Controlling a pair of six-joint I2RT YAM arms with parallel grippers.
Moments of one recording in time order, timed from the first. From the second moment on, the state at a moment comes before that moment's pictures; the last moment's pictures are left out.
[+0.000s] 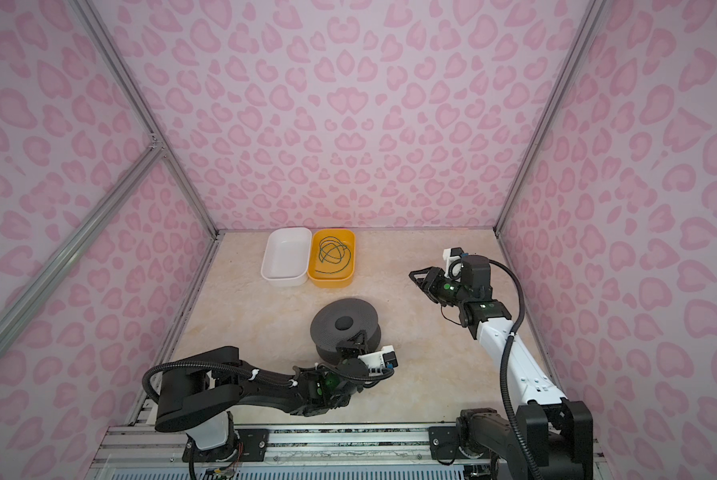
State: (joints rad) left arm -1.31 1.73 0.72 0.52 -0.92 0.82; right arm 0.06 1.19 0.85 -0.17 -0.62 0.83
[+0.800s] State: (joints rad) left arm -1.31 1.34 1.06 -0.44 -0.54 0.30; right arm 0.05 1.06 0.90 -0.30 -0.49 0.73
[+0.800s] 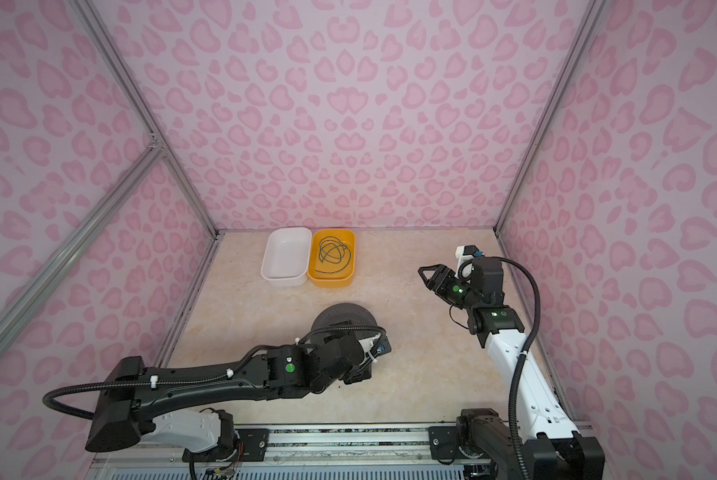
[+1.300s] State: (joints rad) left arm -1.15 1.09 0.95 -0.33 -0.70 0.28; right arm 0.41 0.79 0.68 -0.20 0.25 0.40
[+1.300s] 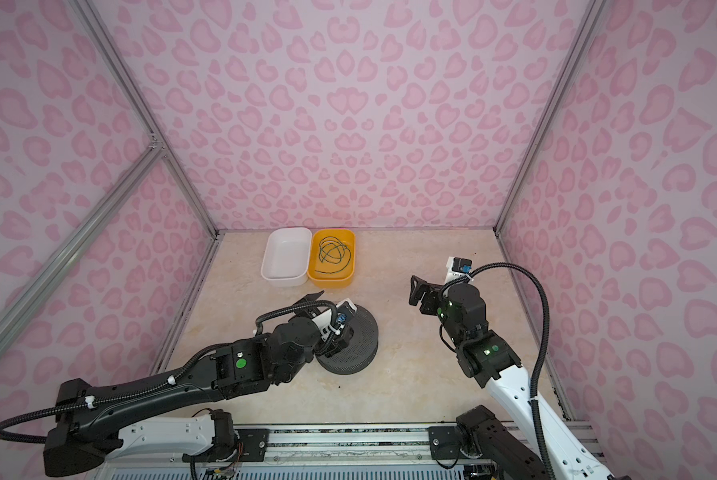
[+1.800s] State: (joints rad) left arm -0.38 0.81 0.27 0.38 -0.47 0.16; right arm 0.36 0.86 0.41 0.28 0.28 -0.02
